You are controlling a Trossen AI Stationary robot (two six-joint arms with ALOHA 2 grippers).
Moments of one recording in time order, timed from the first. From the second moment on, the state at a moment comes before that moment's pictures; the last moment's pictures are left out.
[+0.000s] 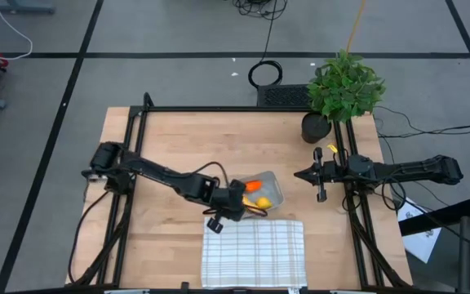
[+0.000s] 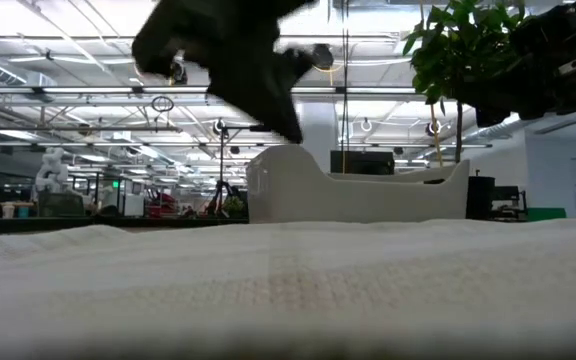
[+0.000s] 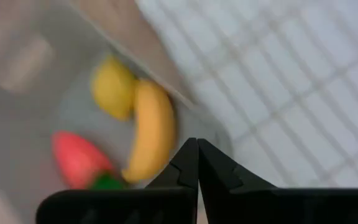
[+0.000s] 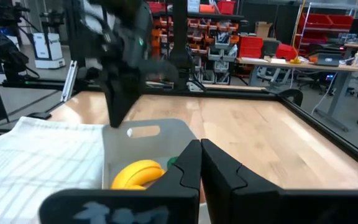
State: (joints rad) left arm -0.24 1.85 1.34 -0.47 -0.02 0.38; right arm 0.01 0.35 0.02 0.30 0.00 -0.05
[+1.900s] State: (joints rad) left arm -0.33 1.70 0.94 -0.19 -0.44 -0.02; right arm -0.18 0.80 0.02 0.42 -0.05 0.13
